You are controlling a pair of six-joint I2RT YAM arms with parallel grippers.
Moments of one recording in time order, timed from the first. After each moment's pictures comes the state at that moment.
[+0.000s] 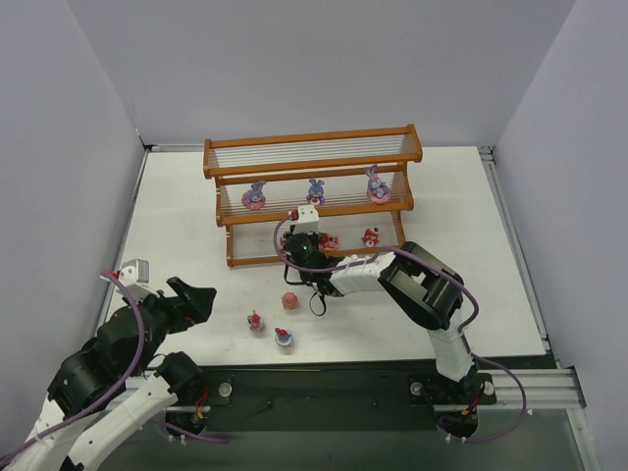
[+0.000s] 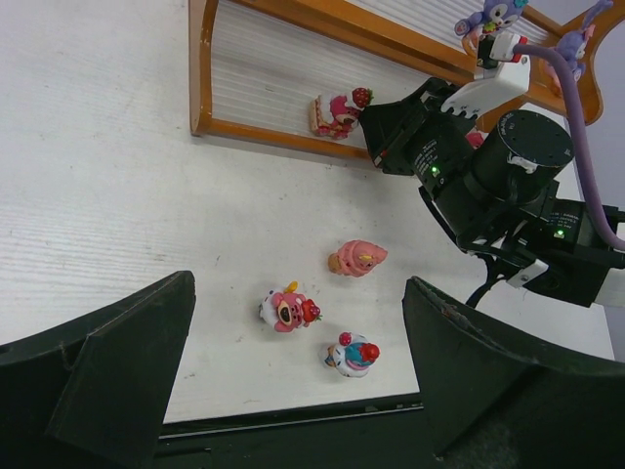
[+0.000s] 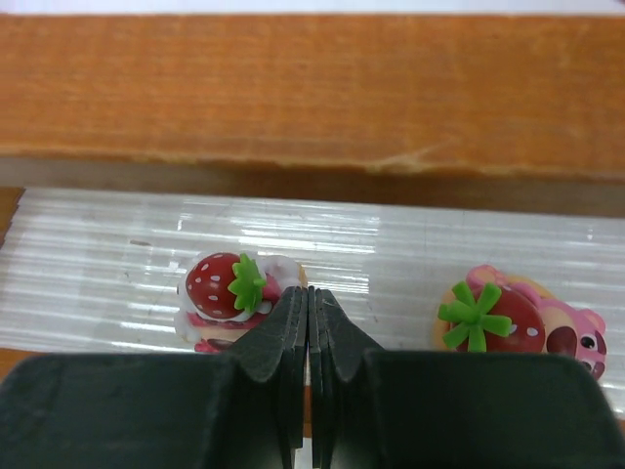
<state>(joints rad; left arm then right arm) -0.77 0.22 0.80 -0.99 -0.50 -0.80 0.94 2.03 1.09 0.47 0.67 0.38</state>
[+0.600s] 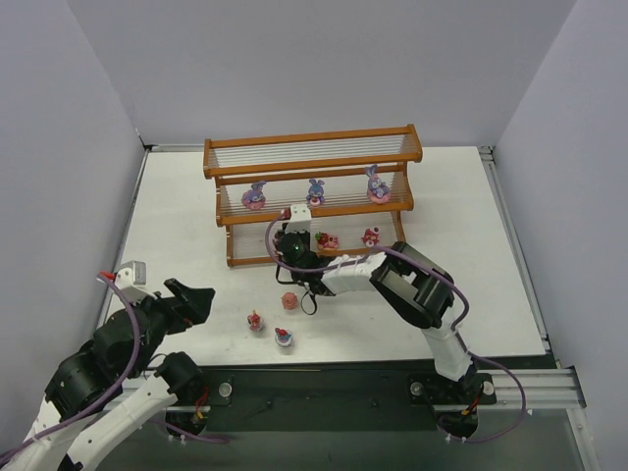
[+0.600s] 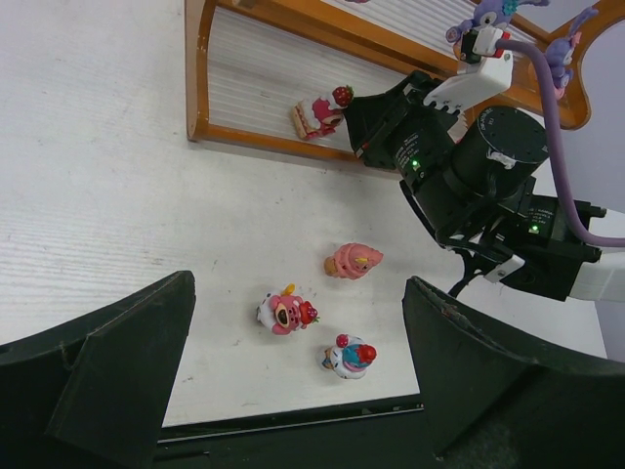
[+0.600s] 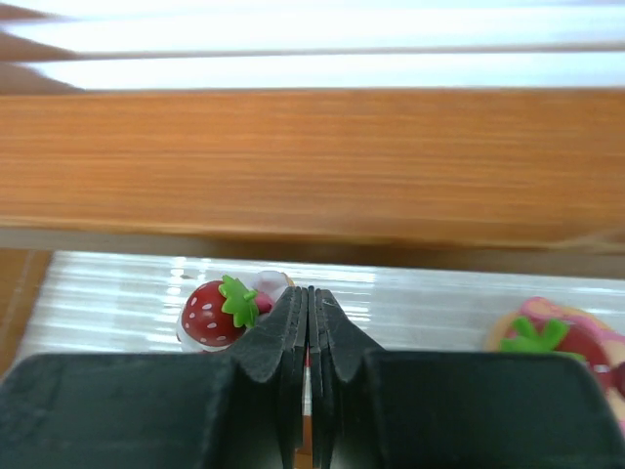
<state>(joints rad) -0.79 0.20 0.80 -0.99 -0.52 -0.81 0.96 2.08 1.15 0.52 0.69 0.37</state>
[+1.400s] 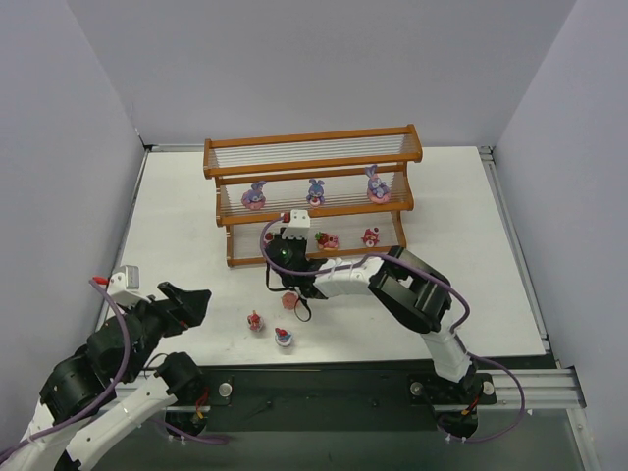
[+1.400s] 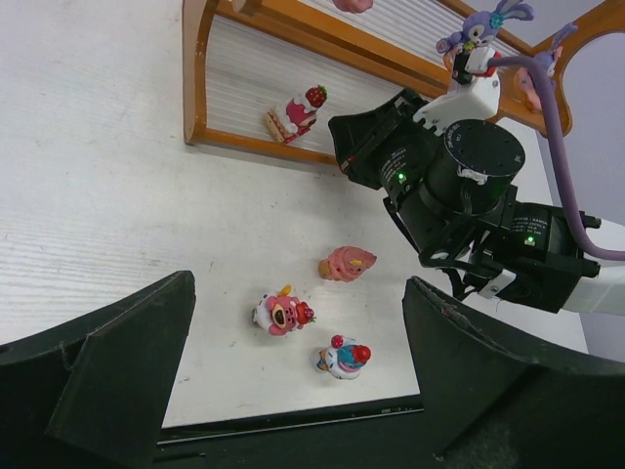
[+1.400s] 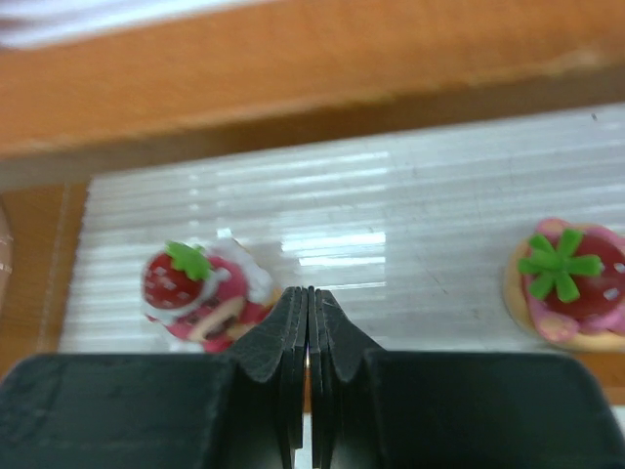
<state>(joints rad) -0.84 0.16 0.80 -1.02 -0.57 -0.84 1.02 2.10 1.25 0.34 0.84 0.58</state>
